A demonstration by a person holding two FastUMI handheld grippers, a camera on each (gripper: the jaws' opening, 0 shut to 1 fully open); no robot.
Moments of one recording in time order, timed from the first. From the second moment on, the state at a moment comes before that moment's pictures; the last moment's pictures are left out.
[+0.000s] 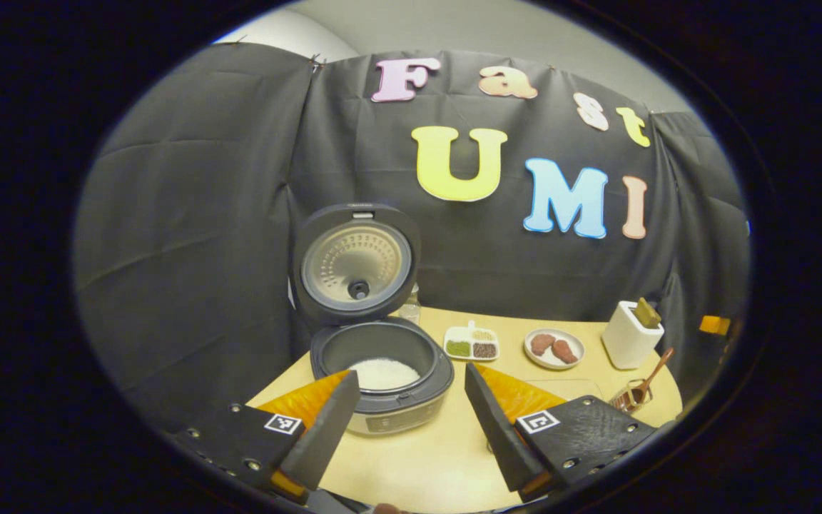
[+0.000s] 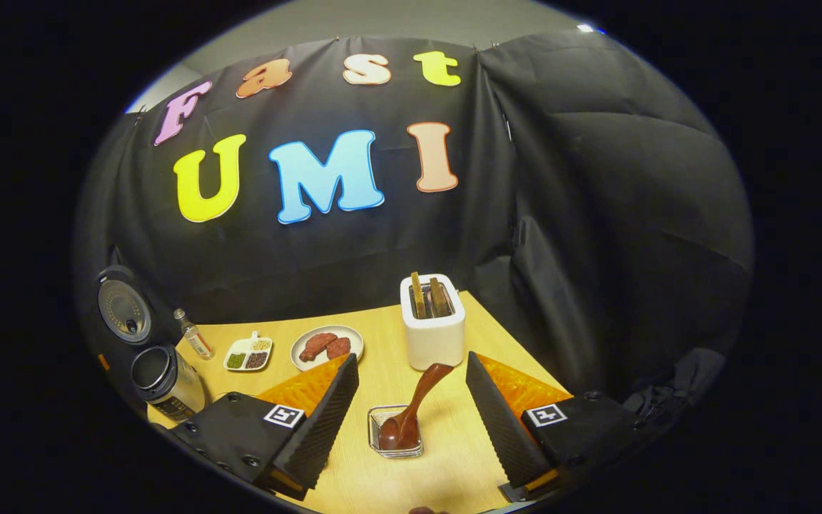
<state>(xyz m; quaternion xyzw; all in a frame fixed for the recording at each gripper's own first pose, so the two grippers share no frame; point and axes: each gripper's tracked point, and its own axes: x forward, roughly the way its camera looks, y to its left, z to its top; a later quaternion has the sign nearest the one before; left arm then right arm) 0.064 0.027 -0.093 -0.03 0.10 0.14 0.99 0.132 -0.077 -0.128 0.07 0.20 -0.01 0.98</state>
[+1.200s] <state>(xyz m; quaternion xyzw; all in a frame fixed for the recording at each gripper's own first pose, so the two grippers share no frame) 0.045 -0.076 -0.104 0.00 0.13 0.20 0.97 0.247 -0.046 -0.302 0.25 0.39 0.08 0.88</state>
